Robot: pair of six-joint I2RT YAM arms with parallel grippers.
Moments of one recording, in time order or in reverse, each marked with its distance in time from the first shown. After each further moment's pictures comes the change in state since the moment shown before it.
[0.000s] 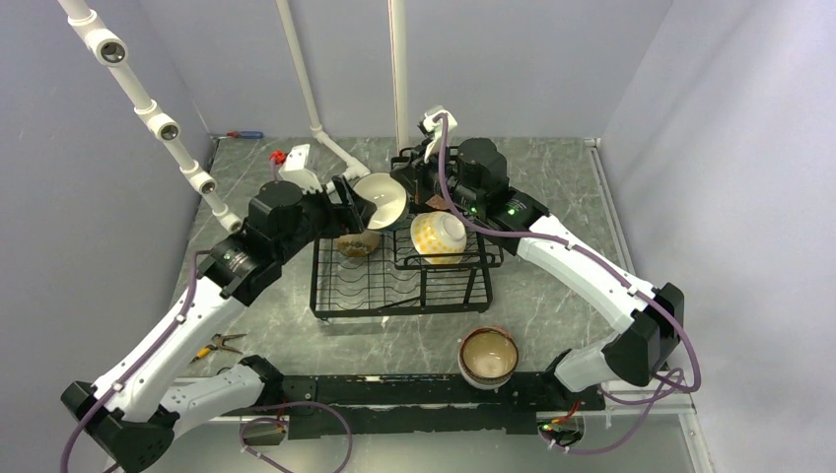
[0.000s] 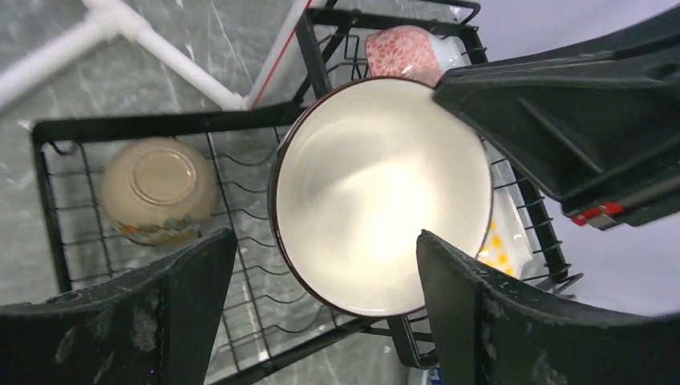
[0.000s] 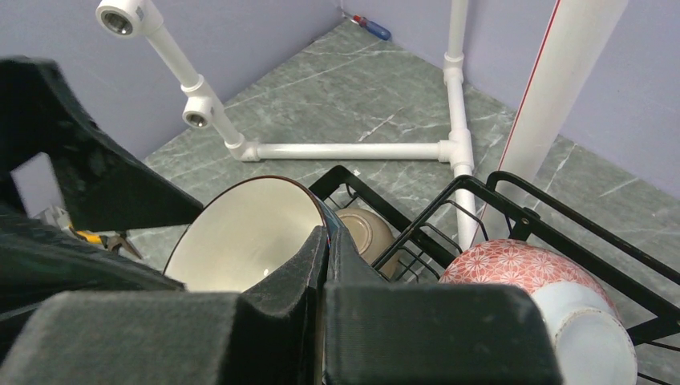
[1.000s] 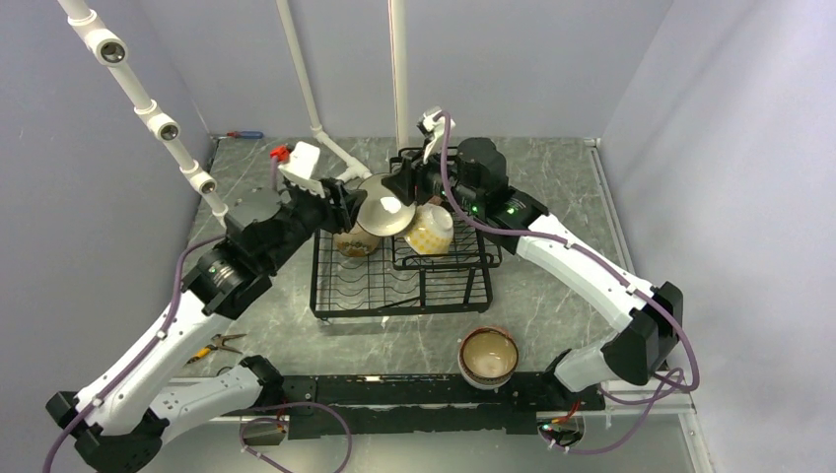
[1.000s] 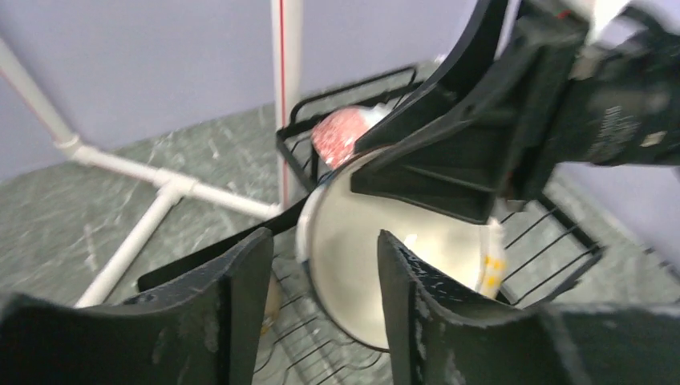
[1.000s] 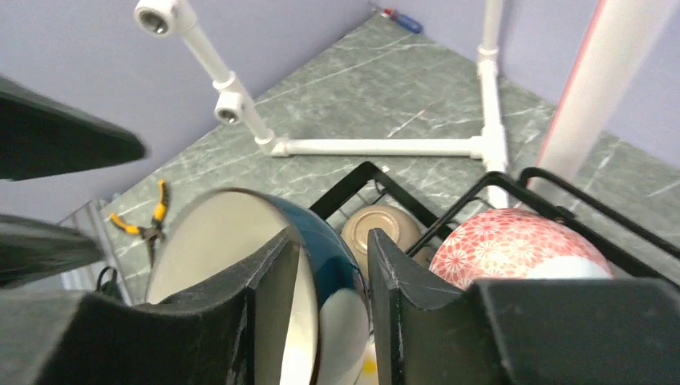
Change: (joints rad) left arm -0.067 -0.040 0.016 0.144 -0.023 0.418; right arm 0.006 0.006 0.001 -0.001 -0.100 0.056
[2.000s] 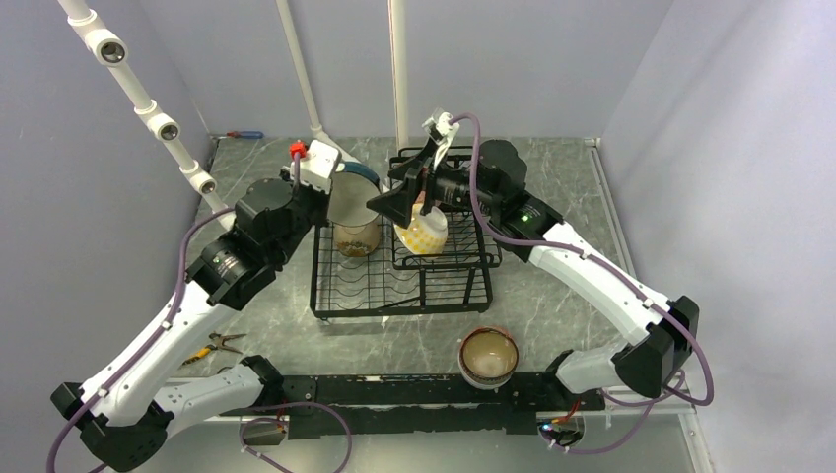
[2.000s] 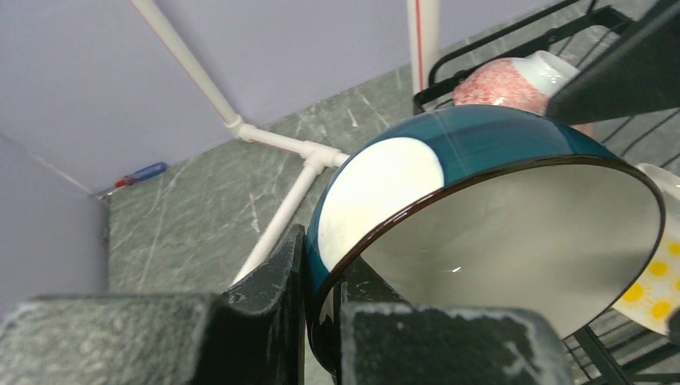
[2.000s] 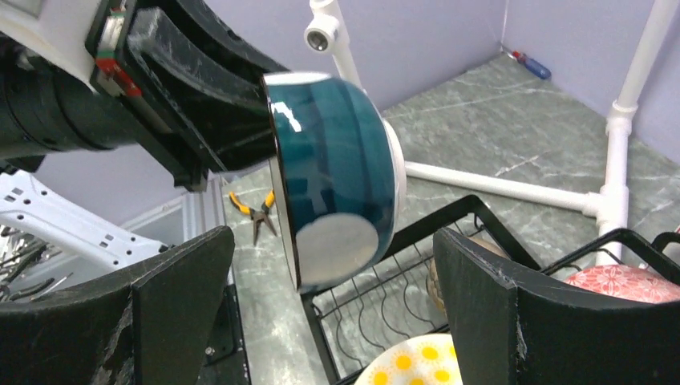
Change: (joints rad) left arm 0.002 0.032 0.061 -0.090 -0.240 0.283; right arm -0.017 -0.079 -0.039 0.079 -0.268 0.064
